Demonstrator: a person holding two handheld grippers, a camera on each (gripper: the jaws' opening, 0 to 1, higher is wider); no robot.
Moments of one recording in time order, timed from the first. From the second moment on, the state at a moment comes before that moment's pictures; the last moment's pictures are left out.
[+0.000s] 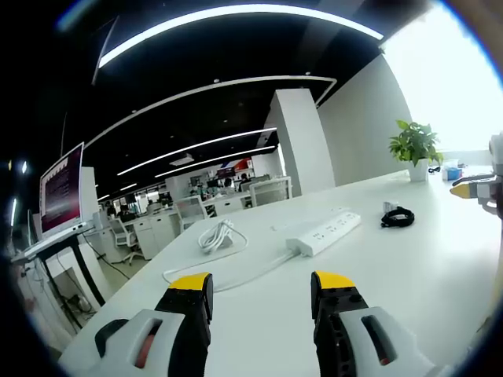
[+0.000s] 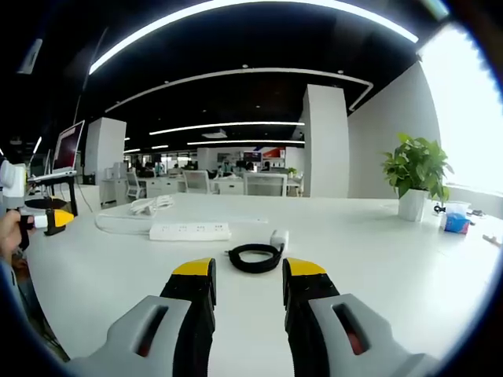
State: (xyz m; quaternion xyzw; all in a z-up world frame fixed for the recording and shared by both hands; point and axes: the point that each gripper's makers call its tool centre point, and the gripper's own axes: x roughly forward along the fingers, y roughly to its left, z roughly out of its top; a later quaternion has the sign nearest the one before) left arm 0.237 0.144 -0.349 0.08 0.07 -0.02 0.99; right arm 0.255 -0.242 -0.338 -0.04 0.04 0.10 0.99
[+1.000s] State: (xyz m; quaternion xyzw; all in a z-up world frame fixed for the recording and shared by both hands) left arm 0.239 0.145 -0.360 0.08 0.10 -0.02 0.99; right arm 0.257 -0.244 -0.341 -0.04 0.04 0.10 0.99
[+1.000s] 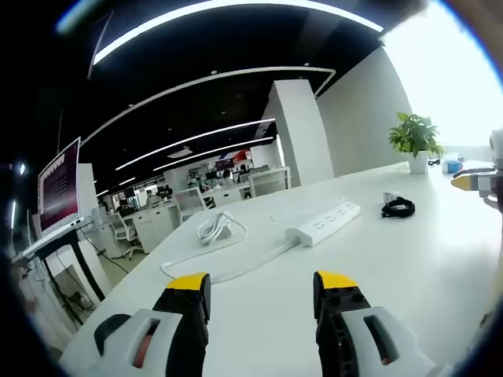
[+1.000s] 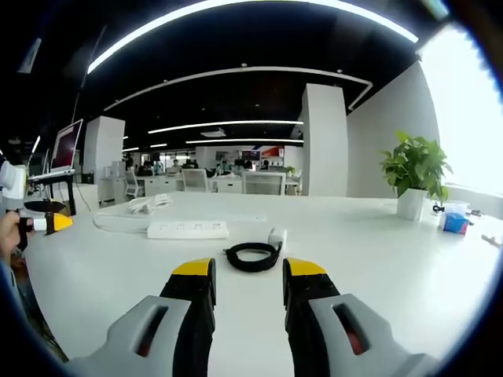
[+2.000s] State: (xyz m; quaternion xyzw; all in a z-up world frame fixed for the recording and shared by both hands) left arm 0.251 0.132 -0.352 0.07 0.08 -0.05 0.99; right arm 0.267 -0.248 -0.333 -0.04 0.04 0.10 0.99
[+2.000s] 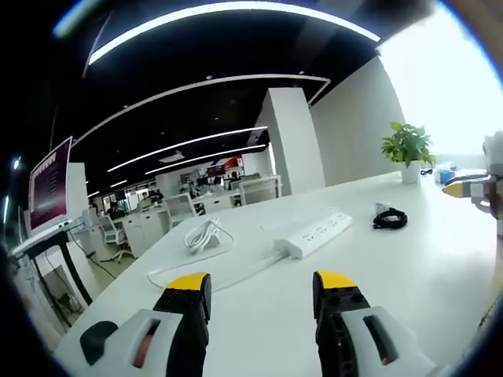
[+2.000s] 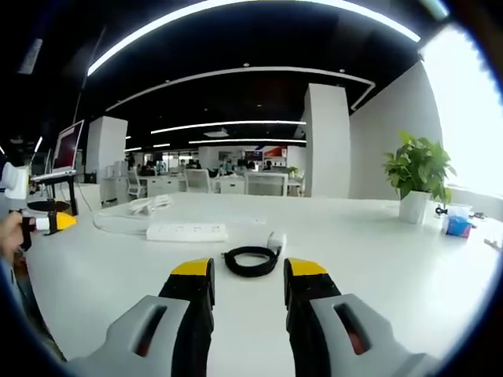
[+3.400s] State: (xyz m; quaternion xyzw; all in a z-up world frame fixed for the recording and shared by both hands) left arm 0.284 0.126 -0.315 0.04 0.00 -0.11 0.99; right arm 0.319 -0.256 -0.290 -0.07 -0.01 0.14 0.99
